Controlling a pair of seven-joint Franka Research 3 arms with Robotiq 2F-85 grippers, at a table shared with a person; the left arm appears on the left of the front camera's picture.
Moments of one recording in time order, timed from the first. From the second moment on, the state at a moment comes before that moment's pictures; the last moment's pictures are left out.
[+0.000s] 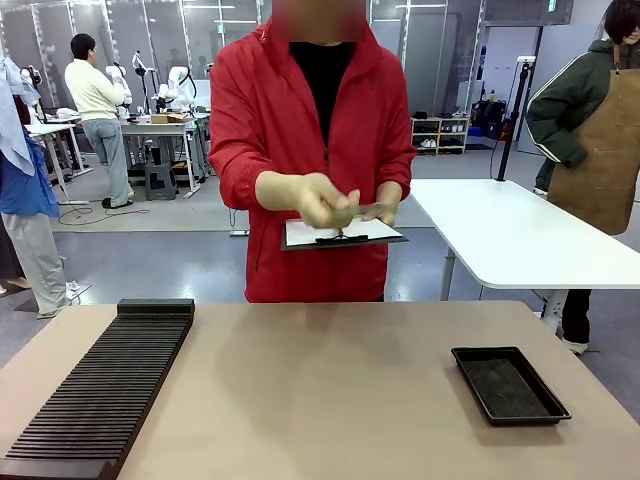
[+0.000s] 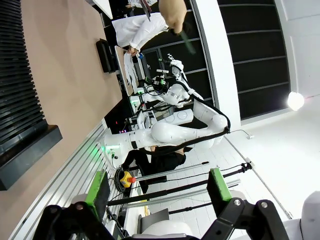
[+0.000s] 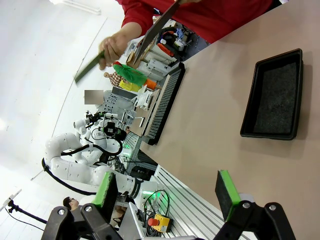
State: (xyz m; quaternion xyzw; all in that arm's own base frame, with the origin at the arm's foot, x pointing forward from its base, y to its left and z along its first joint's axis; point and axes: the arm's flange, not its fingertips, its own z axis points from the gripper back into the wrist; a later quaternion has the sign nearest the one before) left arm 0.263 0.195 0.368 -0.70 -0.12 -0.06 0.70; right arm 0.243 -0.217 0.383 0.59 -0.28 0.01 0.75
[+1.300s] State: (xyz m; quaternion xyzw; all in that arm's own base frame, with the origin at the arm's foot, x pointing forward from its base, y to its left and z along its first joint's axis) left arm 0.262 0.195 0.368 -0.70 -0.12 -0.06 0.70; right arm 0.284 -0.164 0.440 0.65 -0.19 0.06 0.74
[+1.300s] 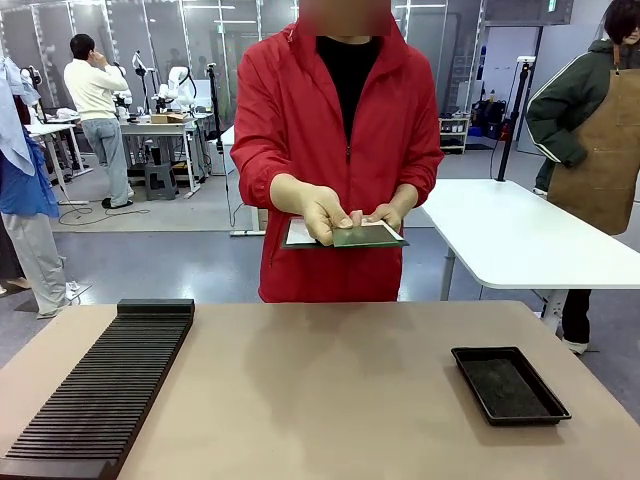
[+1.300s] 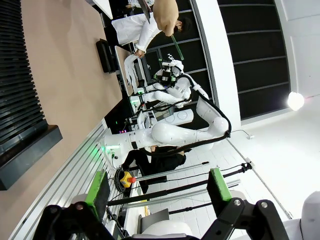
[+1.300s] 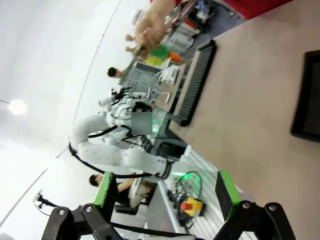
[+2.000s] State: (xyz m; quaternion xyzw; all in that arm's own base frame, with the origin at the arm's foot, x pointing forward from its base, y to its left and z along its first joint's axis) left arm 0.262 0.195 0.368 -0.70 -0.12 -0.06 0.70; right arm 0.365 -0.017 0.499 0.70 -0.03 0.03 0.71
